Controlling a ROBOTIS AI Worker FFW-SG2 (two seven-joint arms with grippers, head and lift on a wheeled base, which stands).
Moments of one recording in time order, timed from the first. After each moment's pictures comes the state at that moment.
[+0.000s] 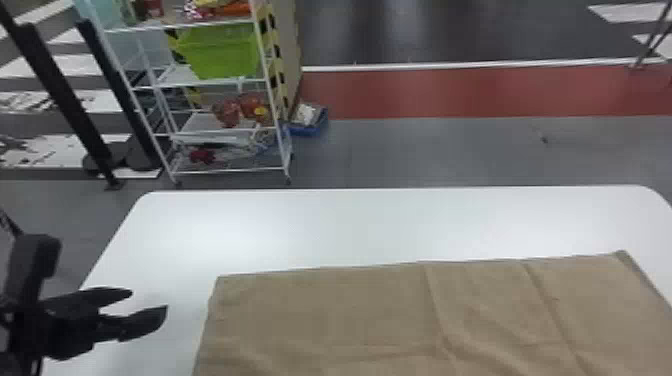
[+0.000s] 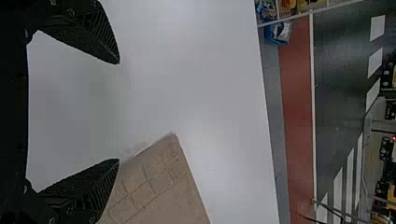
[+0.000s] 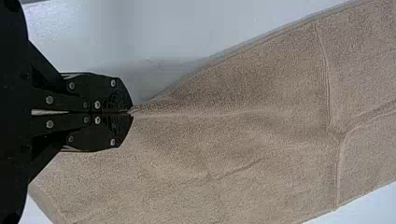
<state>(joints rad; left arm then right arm) 0.17 0.14 0.55 -2.00 -0.47 0.84 -1.21 0.64 -0.29 -0.51 -2.19 0.73 -0.05 1.36</state>
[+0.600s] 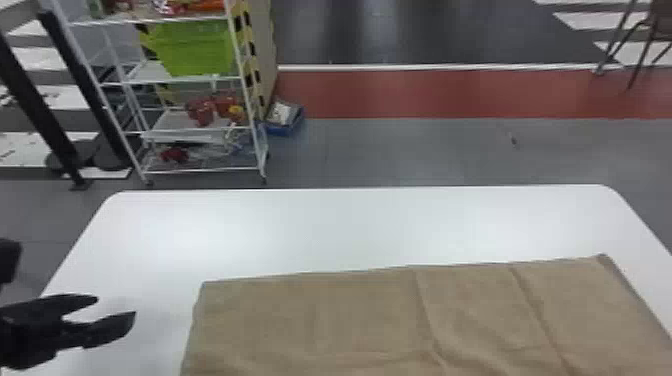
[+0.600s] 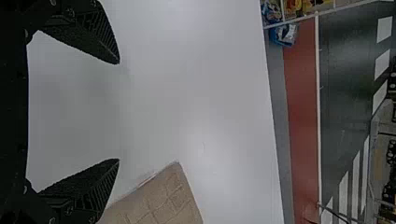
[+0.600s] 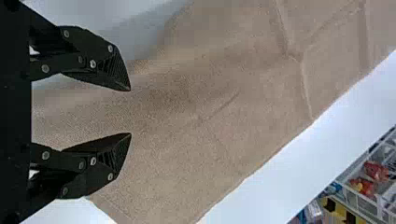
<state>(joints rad) 0.16 0.15 0.55 -1.97 -0.49 0.84 -1.21 0.61 -0.31 -0.62 -2.21 0.48 0.21 1.36</state>
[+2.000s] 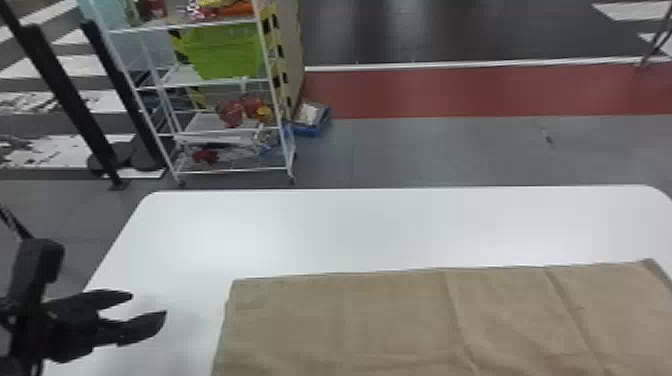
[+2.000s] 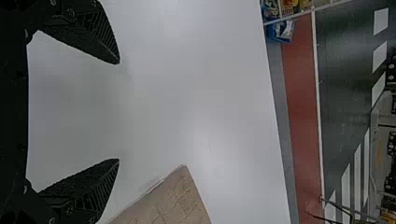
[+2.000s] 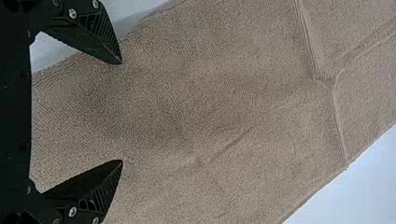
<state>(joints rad) 0.17 0.16 0.57 -1.93 -0.47 0.76 -1.22 0.54 -0.30 -0.42 -2.10 0.67 0.21 1.36</state>
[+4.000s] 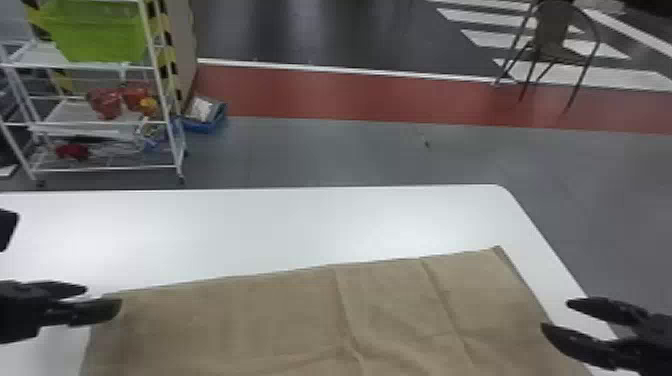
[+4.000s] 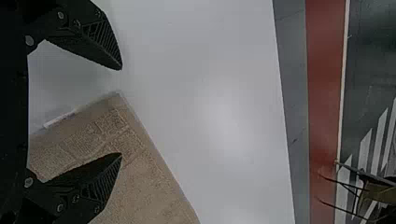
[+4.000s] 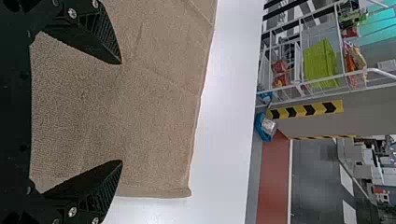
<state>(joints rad) -0.05 0.12 0.28 -1.77 -0.57 0.93 -1.21 0.29 -0.22 -0.71 -2.02 0.22 0.71 1.36</state>
